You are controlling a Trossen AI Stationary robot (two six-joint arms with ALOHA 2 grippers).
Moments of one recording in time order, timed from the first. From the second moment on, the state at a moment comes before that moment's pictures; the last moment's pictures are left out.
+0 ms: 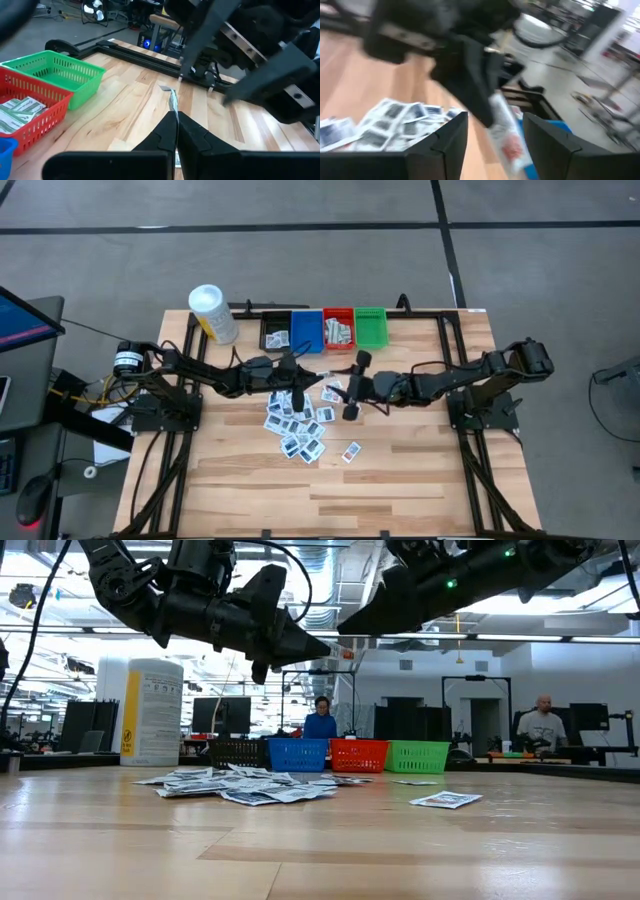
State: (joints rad) left arm 0.07 1.59 0.59 0.85 -0.08 -0.22; right arm 0.11 1.49 0.72 0.51 0.46 -0.26
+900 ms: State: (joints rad) left arm 0.07 1.59 0.59 0.82 -0.06 -0.14; right arm -0.01 1.49 0.70 0.26 0.67 -0.16
